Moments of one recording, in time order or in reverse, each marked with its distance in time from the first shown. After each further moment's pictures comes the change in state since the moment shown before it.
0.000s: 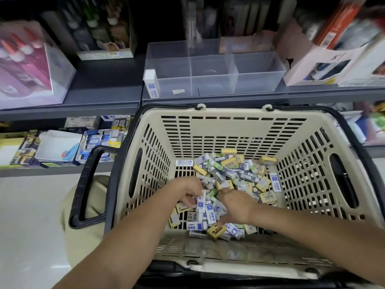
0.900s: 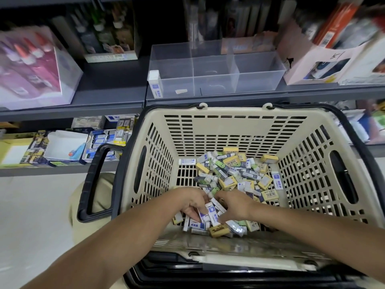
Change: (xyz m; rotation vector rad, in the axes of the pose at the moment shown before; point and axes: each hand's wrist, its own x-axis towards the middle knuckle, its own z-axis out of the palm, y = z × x) left_hand -0.021 -0.016 0.027 -0.095 -0.170 -0.018; right_hand -0.001 -0.006 0.002 0.304 -0.024 0.042
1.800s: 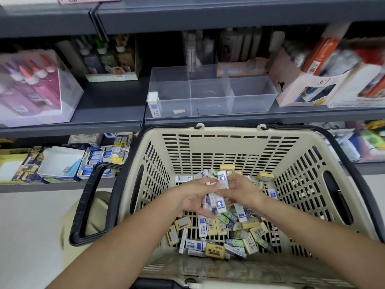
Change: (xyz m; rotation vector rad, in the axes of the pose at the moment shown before) left_hand -0.042 0.042 -0.024 -0.607 -0.101 0.343; right_hand -0.013 -0.006 -0.065 0.954 0.336 0.025
